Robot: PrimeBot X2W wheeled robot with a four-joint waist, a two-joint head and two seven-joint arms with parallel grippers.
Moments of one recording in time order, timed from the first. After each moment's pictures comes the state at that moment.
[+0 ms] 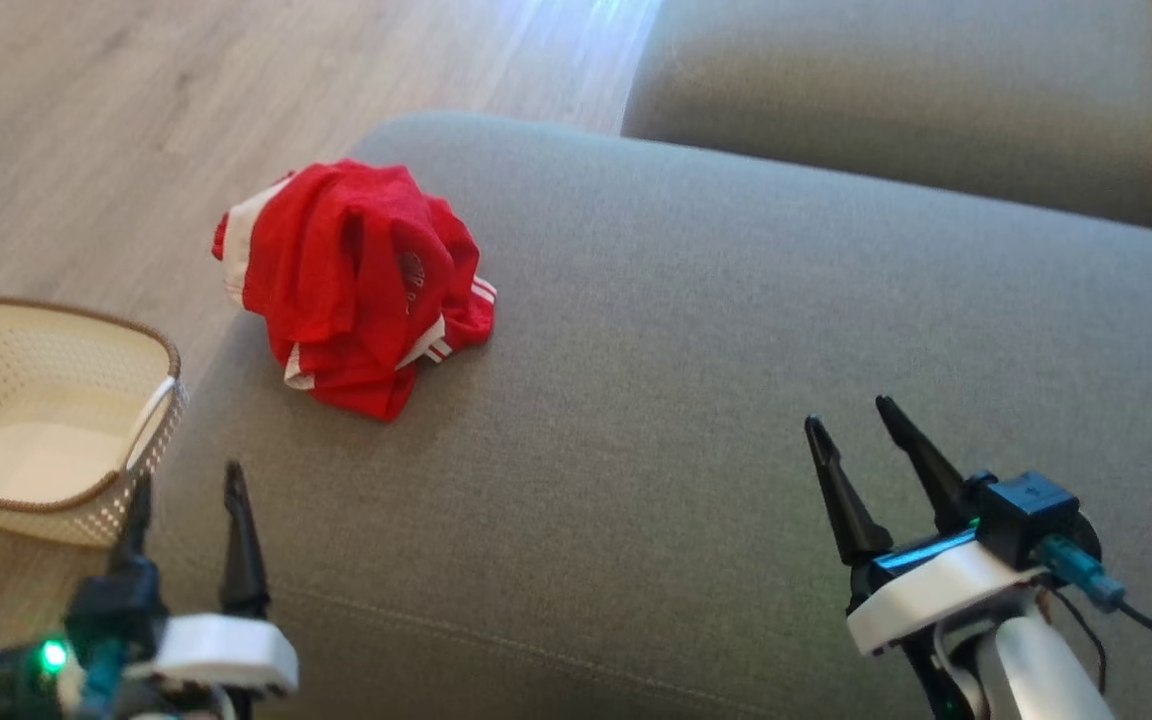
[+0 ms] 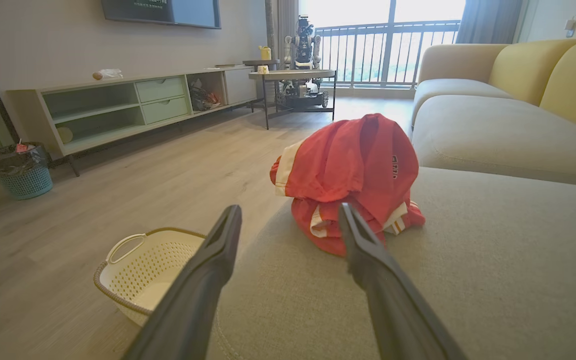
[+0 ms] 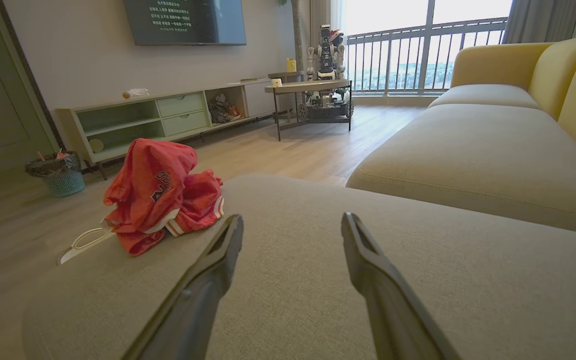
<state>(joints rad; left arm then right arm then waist) 0.12 0.13 -0.11 0.09 -0.10 0.18 -0.25 -0.07 -0.04 0.09 0.26 0.16 0.13 -0.25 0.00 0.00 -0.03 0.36</state>
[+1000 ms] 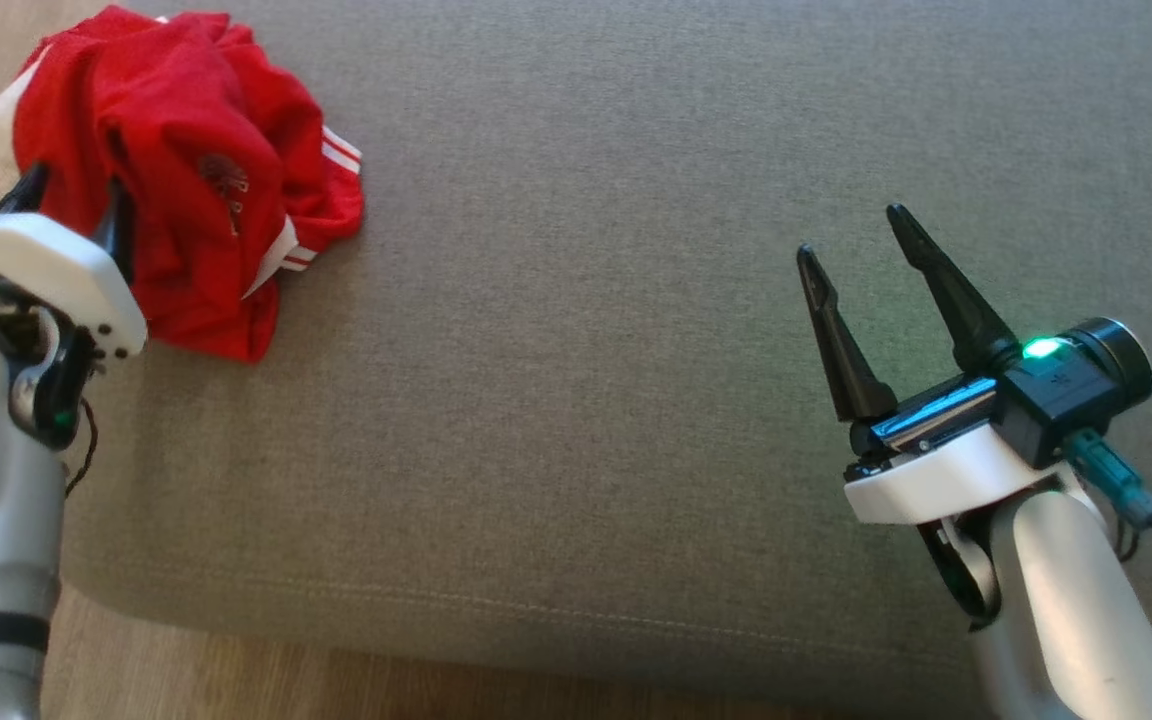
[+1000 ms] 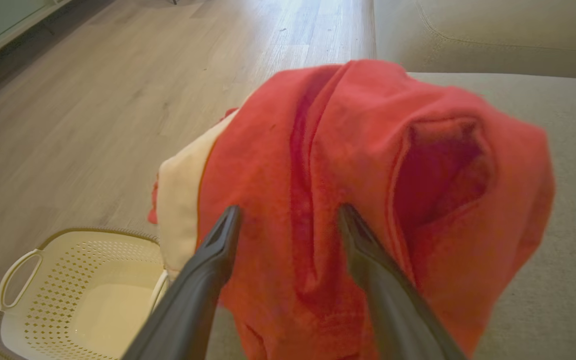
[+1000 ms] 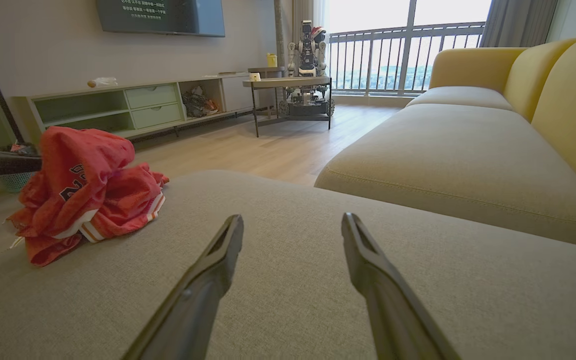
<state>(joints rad) -0.67 0.34 -0.13 0.68 -0.32 -0.12 0.08 -0.24 -0.05 0.11 0.02 0.01 0.13 -0.22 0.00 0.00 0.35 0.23</state>
